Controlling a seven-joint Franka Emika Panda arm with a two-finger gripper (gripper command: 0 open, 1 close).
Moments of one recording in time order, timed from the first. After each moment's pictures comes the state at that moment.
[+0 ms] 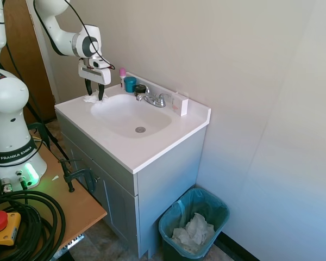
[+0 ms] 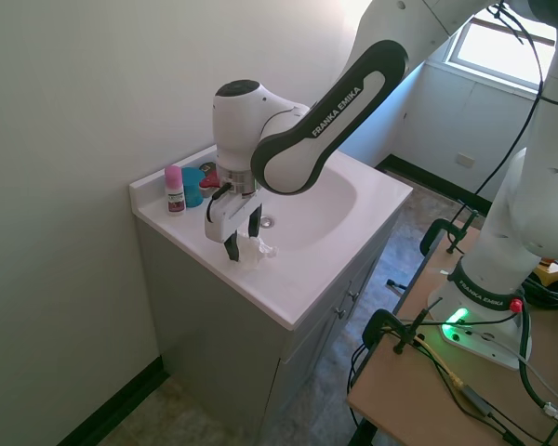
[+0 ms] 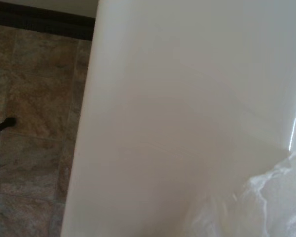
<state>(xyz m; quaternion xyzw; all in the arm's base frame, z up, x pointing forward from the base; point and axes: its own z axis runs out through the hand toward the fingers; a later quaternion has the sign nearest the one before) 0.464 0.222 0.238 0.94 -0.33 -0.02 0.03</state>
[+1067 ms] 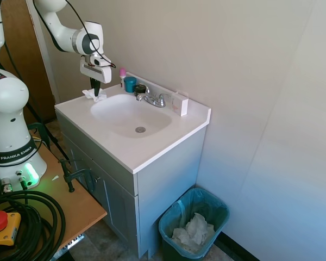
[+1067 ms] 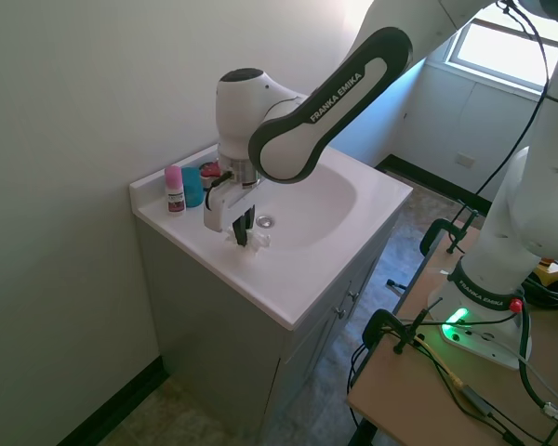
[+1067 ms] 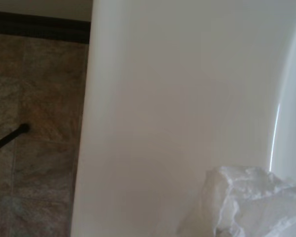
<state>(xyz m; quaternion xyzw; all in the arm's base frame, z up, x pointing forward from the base) 0.468 0.215 0.259 0.94 -0.35 -0.03 0.01</state>
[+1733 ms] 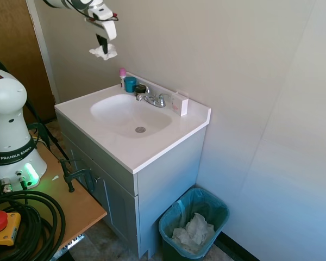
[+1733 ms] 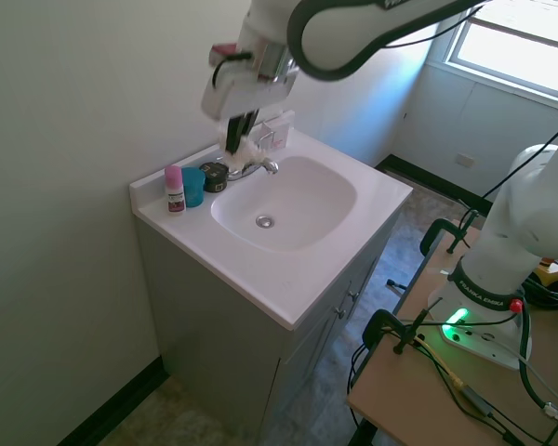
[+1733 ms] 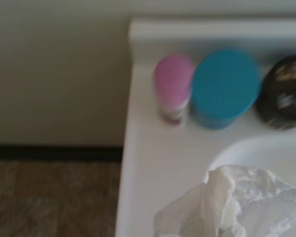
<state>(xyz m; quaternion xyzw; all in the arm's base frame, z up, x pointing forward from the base) 0.474 0.122 0.494 0.88 -0.44 0.14 -0.11</state>
